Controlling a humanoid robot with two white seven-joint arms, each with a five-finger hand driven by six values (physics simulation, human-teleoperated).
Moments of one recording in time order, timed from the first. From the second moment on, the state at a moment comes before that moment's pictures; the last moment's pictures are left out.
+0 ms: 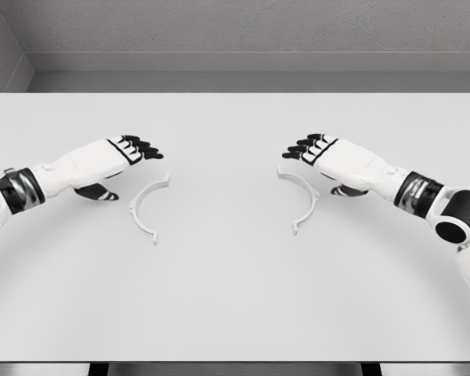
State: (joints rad) left arm -0.51 0.75 -0.63 -1.32 -0.54 -0.61 -0.14; right arm -0.37 -0.51 0.31 -1.44 0.78 -0.61 0.34
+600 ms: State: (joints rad) left arm -0.48 0.74 -0.64 -1.34 -0.55 -0.61 -0.14; right arm -0.40 -0.51 0.33 -1.40 0.79 -0.61 0.34
